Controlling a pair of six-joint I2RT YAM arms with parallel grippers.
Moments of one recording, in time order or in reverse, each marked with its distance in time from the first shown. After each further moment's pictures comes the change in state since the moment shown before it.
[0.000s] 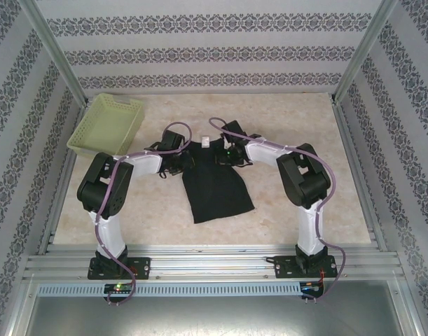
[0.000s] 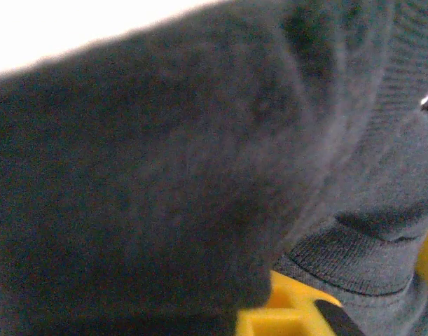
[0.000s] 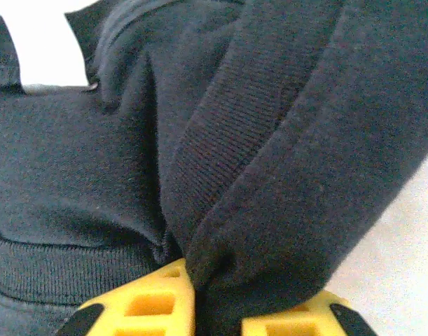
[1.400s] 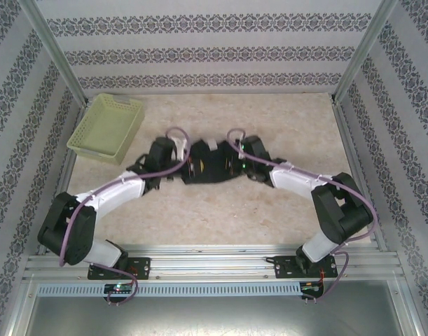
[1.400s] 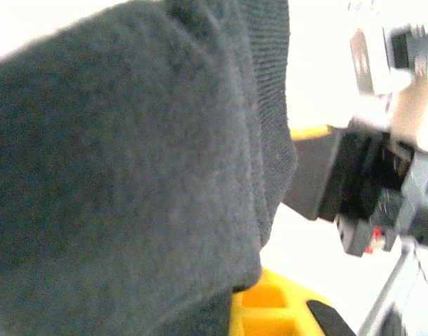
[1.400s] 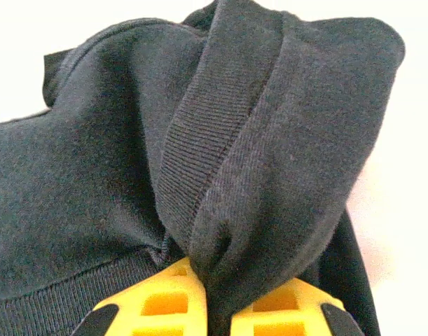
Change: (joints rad) left arm -0.125 -0.476 -0.282 0.110 0.198 0.177; right arm 0.024 -0.446 -0.504 0.327 0.029 0.044
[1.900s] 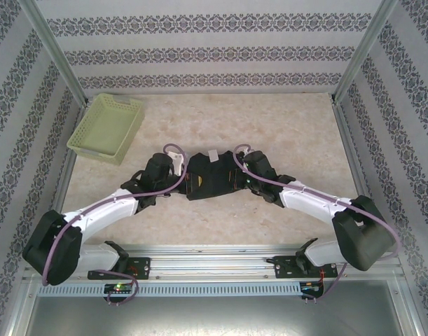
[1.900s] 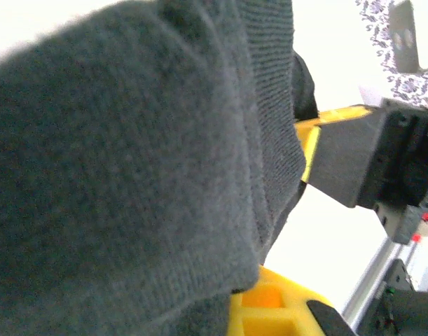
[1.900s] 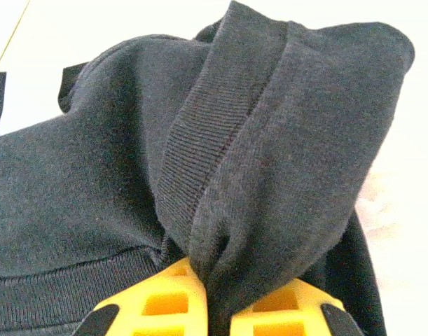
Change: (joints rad) left arm -0.035 -0.141 -0.137 0.037 -0.067 -0.010; right arm 0.076 -0.211 -0.145 0.000 0.096 0.054
